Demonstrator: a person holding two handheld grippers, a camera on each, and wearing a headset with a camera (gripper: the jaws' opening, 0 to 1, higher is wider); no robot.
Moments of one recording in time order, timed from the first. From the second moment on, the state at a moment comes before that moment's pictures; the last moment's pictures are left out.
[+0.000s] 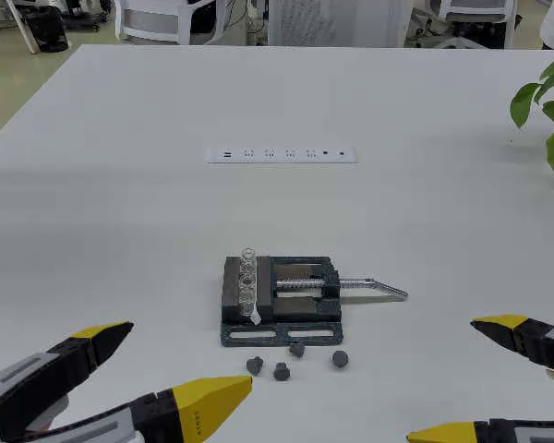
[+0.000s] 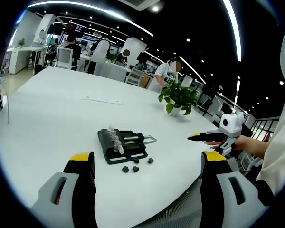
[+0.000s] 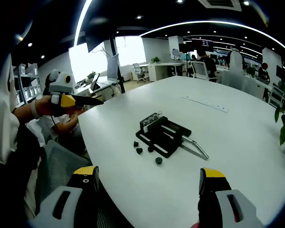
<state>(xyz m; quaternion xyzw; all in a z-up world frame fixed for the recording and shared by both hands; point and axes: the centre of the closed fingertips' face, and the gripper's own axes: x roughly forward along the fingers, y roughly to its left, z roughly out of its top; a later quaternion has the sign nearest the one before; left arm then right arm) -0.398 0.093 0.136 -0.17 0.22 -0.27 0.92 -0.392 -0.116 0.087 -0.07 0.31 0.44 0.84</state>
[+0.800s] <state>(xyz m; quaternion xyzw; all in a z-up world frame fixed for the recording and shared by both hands) -0.405 0.087 0.125 -0.14 0.23 -0.29 0.92 -0.386 -0.103 0.086 -0.10 0.30 0.46 0.83</state>
